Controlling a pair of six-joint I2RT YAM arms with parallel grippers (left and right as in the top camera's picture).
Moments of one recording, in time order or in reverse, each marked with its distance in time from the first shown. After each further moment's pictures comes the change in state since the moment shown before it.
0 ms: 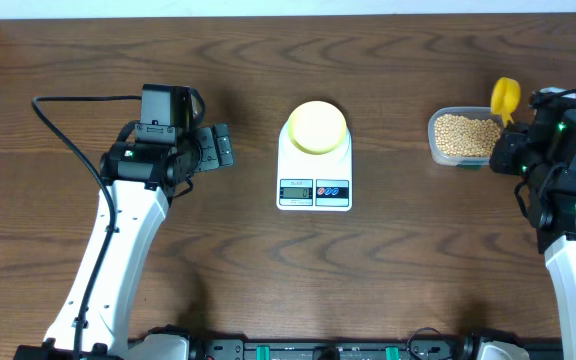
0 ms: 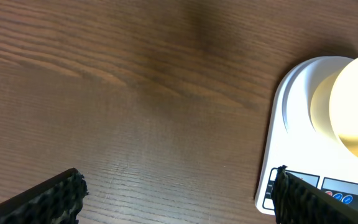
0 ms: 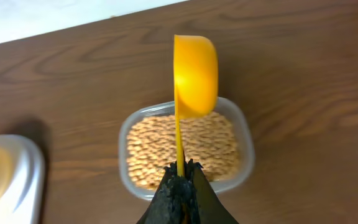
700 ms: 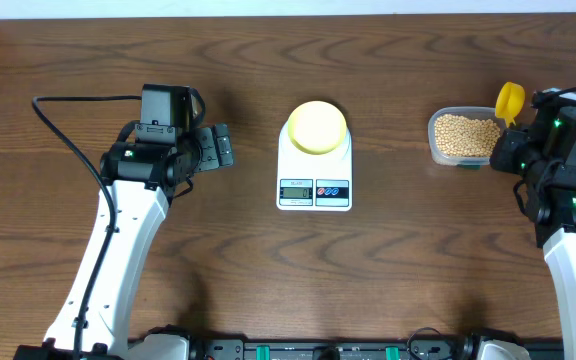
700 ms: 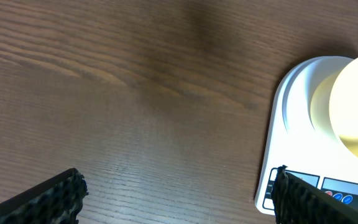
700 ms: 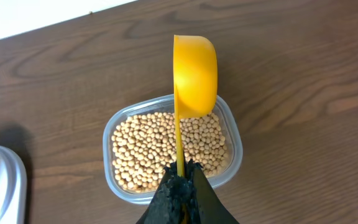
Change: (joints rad) left arm 0.000 0.000 0.000 0.000 0.000 0.000; right arm 0.000 0.036 0.000 0.004 0.037 0.053
